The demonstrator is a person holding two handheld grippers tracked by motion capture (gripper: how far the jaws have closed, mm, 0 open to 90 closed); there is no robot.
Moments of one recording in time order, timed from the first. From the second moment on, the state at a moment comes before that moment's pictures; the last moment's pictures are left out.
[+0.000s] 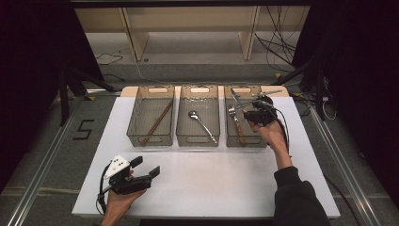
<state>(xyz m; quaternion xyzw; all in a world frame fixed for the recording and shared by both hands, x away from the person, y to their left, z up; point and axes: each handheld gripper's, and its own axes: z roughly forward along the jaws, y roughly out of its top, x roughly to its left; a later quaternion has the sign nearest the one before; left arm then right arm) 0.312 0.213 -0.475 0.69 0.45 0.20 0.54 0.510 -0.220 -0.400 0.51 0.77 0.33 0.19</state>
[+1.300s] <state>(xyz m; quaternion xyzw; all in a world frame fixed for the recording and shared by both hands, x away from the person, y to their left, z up) 0.312 0.213 -0.475 0.69 0.45 0.20 0.54 0.523 -0.214 -0.414 0.52 0.78 0.31 0.15</state>
